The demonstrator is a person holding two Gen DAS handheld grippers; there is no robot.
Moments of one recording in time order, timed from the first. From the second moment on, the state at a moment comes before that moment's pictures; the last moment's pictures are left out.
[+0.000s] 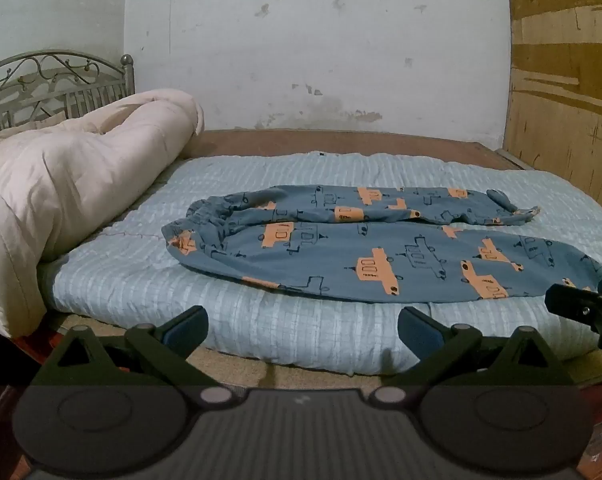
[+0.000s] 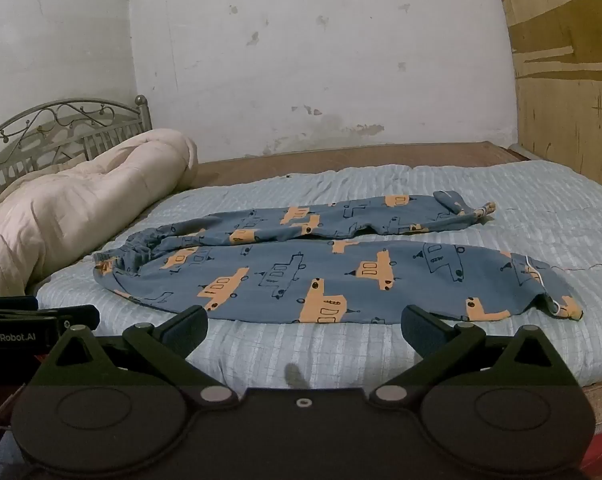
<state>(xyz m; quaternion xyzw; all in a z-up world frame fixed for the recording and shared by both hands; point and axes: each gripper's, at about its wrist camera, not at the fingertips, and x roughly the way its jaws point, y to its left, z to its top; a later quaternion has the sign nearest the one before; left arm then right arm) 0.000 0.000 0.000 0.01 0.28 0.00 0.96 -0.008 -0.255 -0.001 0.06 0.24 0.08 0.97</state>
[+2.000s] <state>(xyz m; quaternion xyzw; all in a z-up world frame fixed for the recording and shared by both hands) 0.000 0.000 0.000 0.01 0.28 0.00 0.96 -0.008 -0.253 -0.001 0.06 0.24 0.08 0.97</state>
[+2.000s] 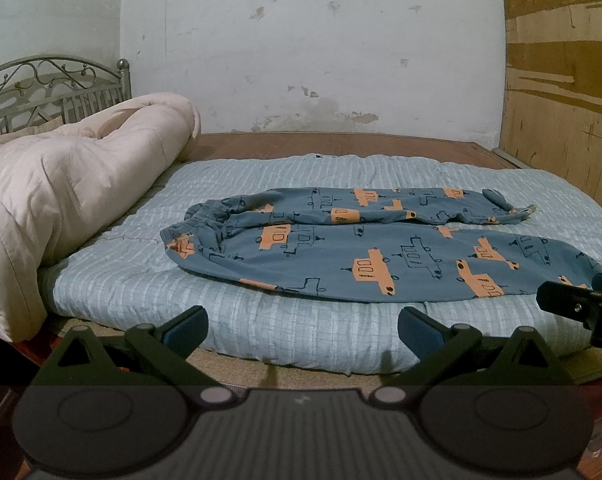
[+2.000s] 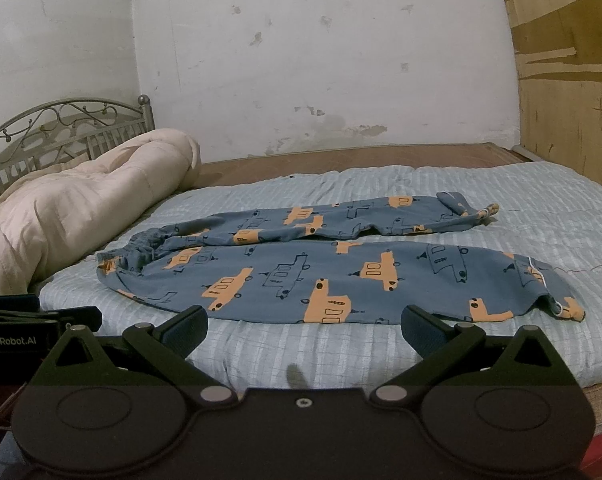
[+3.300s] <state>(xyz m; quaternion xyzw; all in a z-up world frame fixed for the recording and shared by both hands) 0.019 0.000 -0.007 0.03 0.32 0.00 0.95 0.001 -0.254 -0.011 0.06 0.24 0.10 0.96</state>
